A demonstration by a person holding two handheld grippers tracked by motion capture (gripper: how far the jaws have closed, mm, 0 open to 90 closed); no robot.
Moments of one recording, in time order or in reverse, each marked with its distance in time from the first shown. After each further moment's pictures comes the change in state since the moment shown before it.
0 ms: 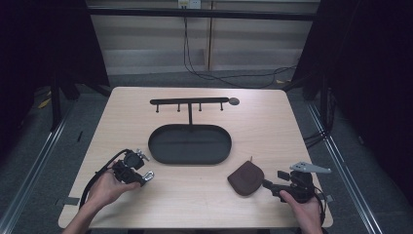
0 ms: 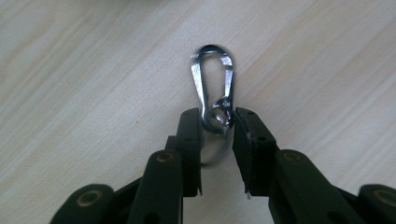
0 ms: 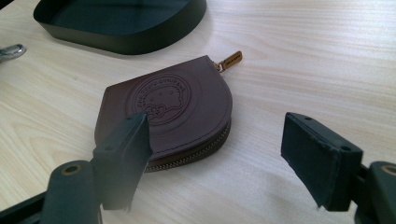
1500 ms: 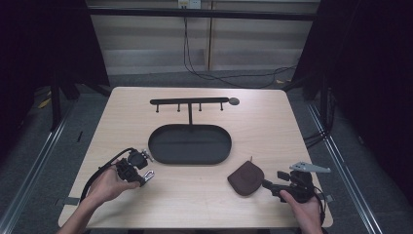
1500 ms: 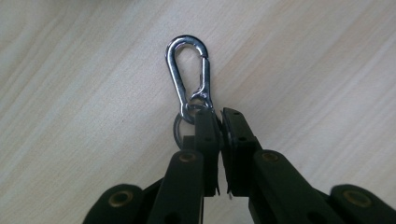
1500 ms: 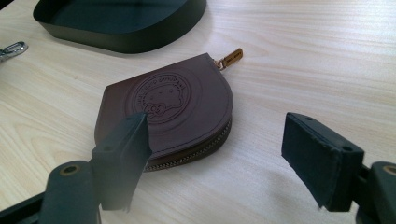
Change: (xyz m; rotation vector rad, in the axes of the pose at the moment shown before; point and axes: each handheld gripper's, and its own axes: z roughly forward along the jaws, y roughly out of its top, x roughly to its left) left arm -0.004 0.011 -0.003 0.086 -0.039 0.051; right arm -0.001 0.000 0.001 0.009 0.004 0.010
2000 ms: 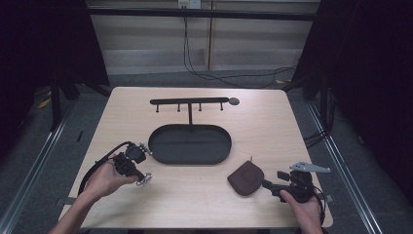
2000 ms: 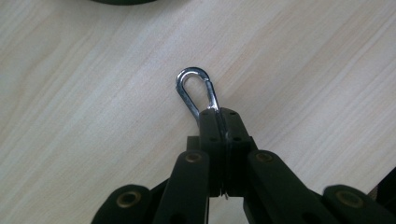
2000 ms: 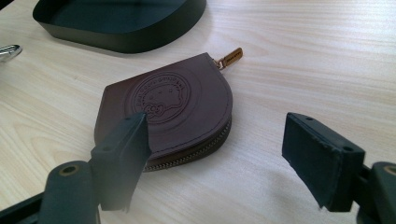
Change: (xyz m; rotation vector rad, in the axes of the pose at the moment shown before) left arm 0.002 0.008 -0.022 -0.011 0.002 -0.003; right arm 0.000 0.000 0.000 0.001 0.000 0.003
